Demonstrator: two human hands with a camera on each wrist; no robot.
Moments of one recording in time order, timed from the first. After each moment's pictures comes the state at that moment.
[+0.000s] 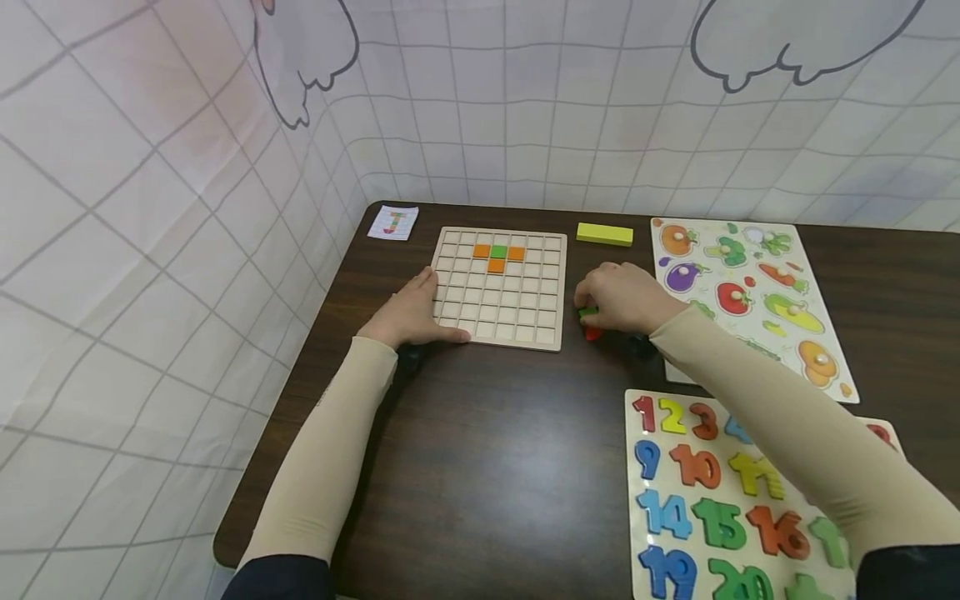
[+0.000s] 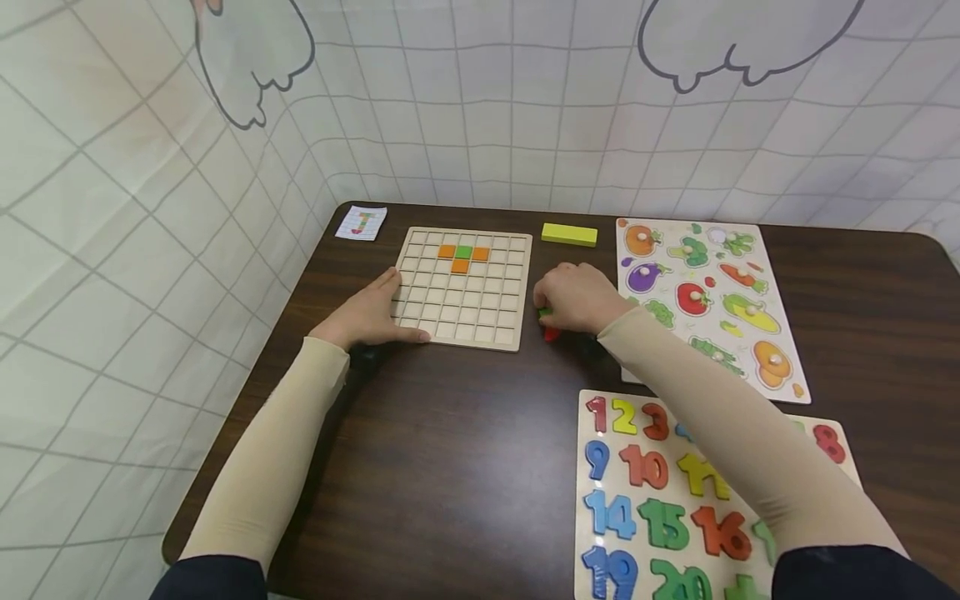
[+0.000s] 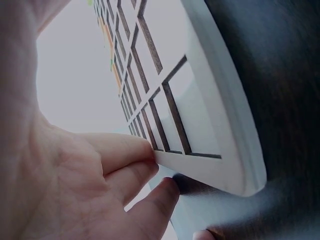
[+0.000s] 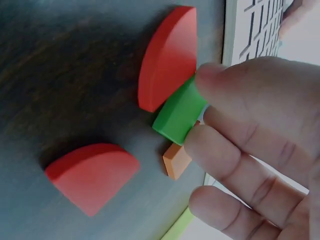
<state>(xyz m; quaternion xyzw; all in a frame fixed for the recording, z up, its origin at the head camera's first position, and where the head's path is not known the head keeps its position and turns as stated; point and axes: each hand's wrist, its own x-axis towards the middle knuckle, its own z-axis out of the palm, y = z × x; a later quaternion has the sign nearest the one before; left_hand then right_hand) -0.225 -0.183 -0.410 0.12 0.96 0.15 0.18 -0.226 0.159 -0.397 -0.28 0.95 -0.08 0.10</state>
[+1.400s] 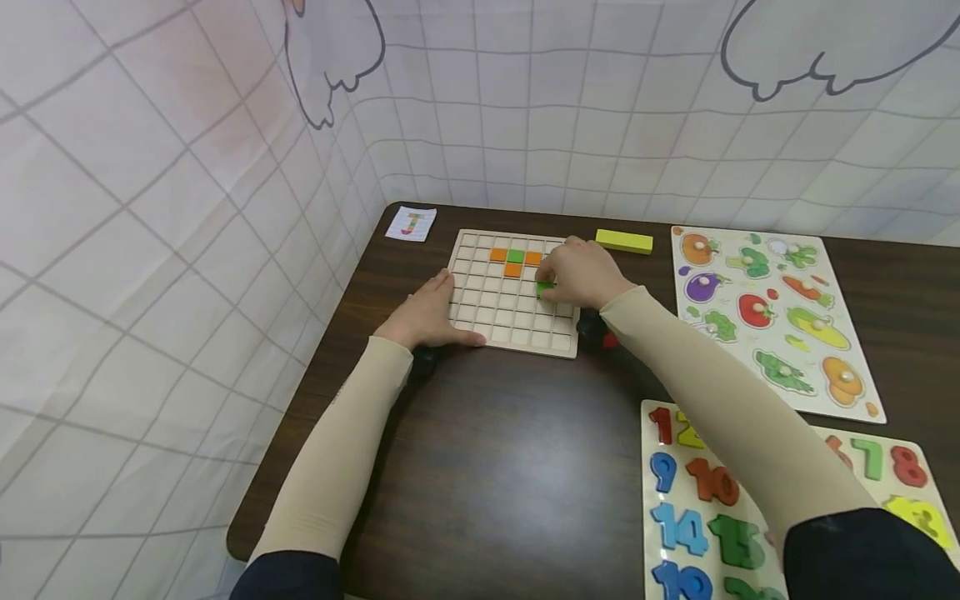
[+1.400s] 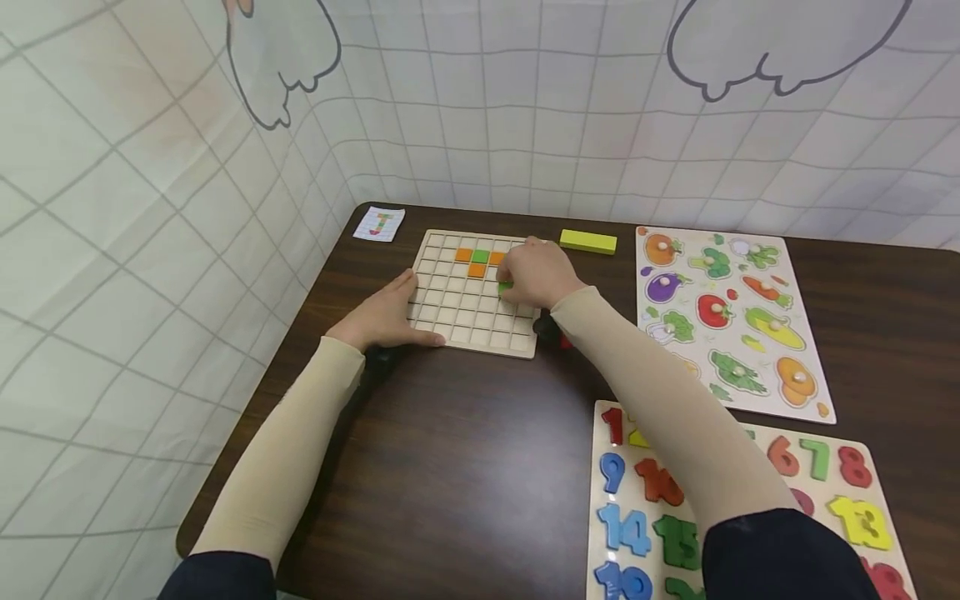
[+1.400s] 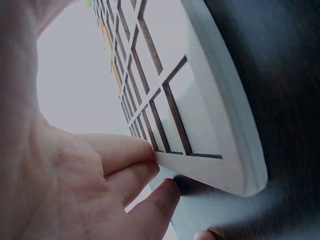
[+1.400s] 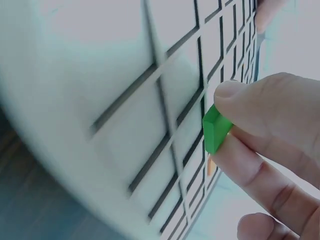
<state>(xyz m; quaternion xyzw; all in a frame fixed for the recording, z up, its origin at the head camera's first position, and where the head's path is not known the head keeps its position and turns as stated) -0.224 -0.184 -0.411 0.11 0.97 0.15 0.18 -0.267 0.090 -0.395 -0.28 0.95 -0.14 0.04</state>
